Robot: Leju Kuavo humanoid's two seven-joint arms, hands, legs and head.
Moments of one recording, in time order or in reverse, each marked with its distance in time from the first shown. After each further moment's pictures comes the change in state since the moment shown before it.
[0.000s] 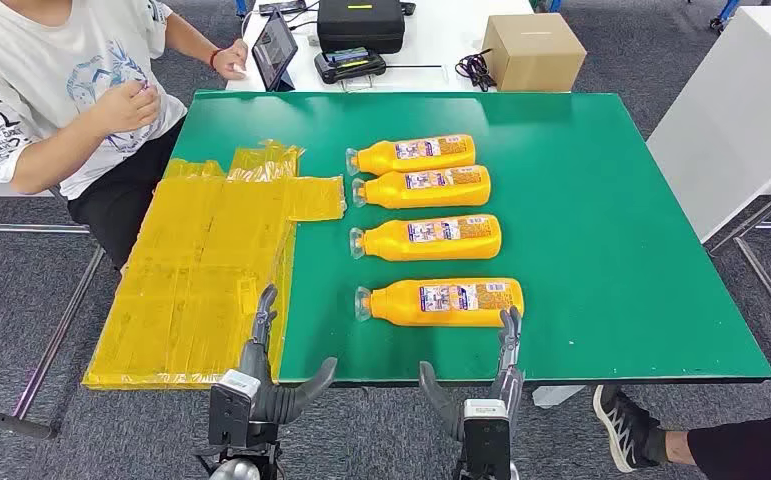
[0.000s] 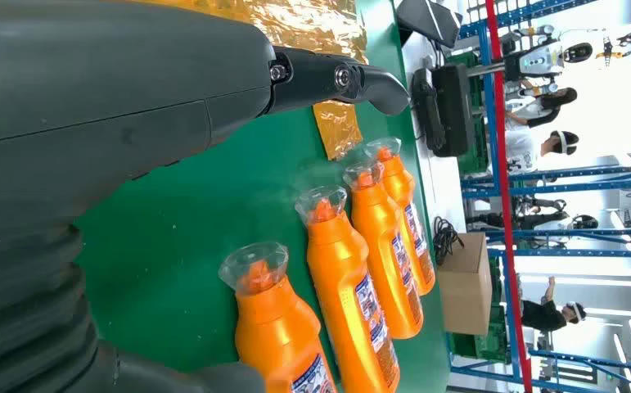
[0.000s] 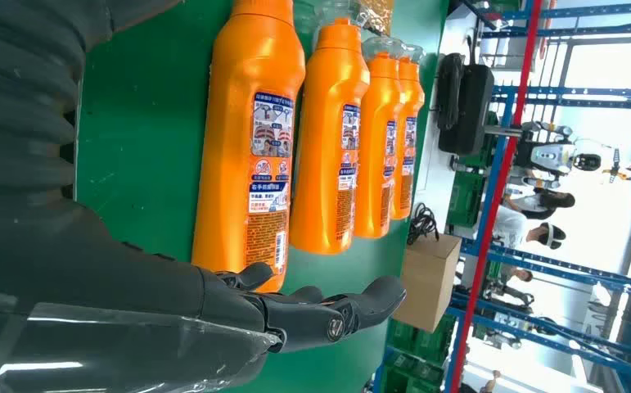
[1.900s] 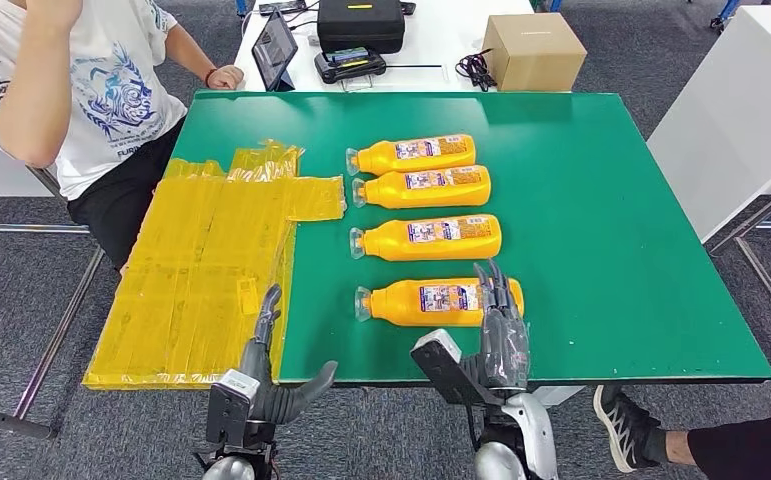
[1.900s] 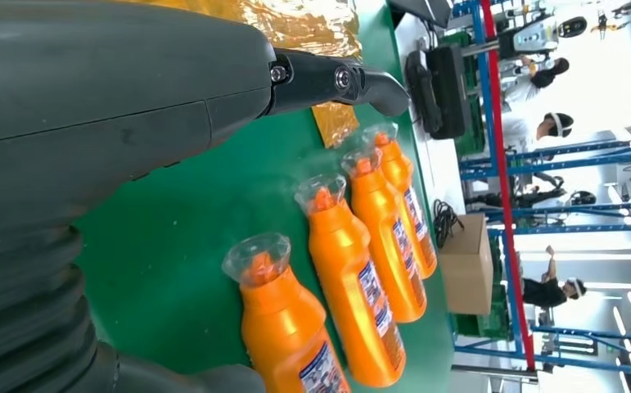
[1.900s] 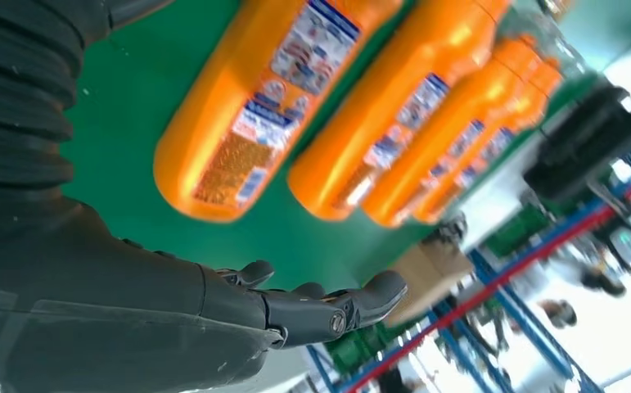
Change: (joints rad) left arm -0.002 0.000 0.049 -0.002 -0.049 -0.078 -0.003; right arm -0.150 -0.109 -0.059 -0.064 0.709 0.276 0.570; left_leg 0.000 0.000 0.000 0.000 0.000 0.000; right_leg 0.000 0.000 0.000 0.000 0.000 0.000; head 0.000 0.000
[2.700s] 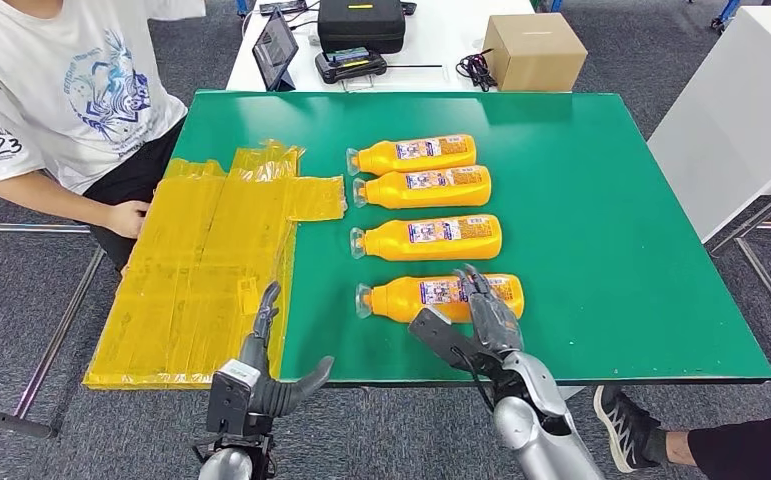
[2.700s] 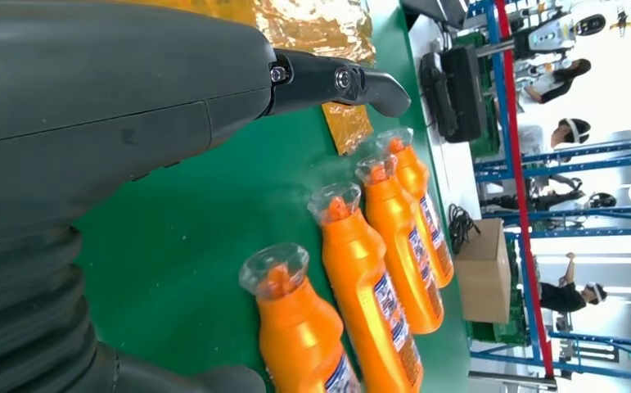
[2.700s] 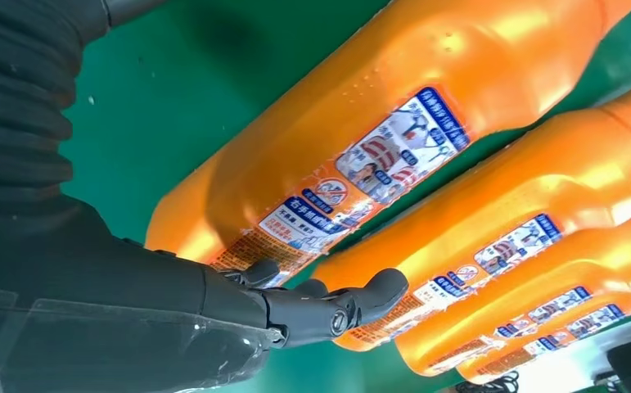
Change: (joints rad) left arm -0.036 0.000 0.035 0.051 -0.005 -0.030 0.007; right arm -0.204 -0.154 0.071 0.193 -0.099 0.306 0.145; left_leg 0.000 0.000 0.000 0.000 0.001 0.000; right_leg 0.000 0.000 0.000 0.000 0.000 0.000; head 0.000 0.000
